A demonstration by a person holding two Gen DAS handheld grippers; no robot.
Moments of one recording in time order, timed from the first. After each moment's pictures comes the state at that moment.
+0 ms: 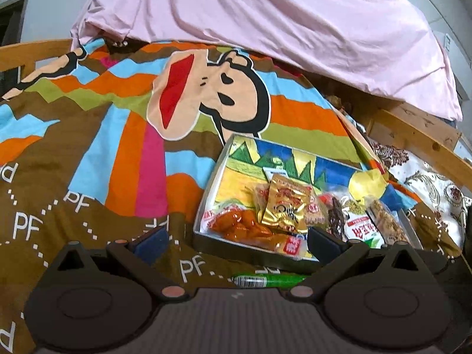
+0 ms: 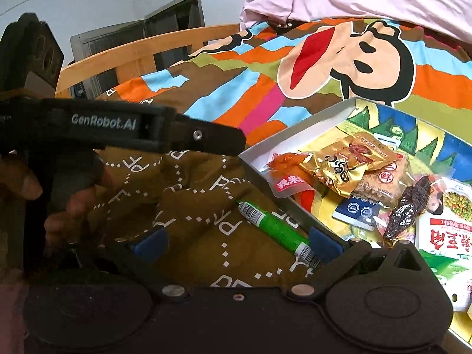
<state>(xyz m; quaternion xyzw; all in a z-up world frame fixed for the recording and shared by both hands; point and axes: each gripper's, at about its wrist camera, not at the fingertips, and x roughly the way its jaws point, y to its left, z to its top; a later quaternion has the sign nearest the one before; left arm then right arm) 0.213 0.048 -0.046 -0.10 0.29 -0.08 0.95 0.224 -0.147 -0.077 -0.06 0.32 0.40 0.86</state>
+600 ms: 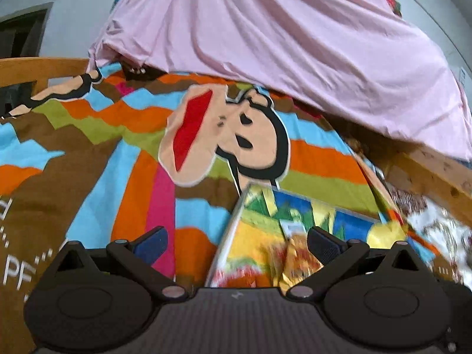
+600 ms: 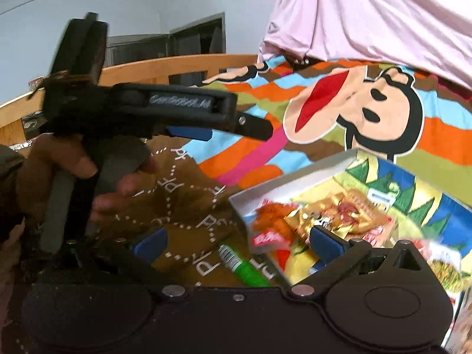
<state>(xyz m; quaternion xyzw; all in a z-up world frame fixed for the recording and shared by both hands) 0.255 0.060 -0.036 -0.13 0.22 -0.03 0.97 0.246 -0.157 -0.058 -0.09 0.24 0.43 0.86</state>
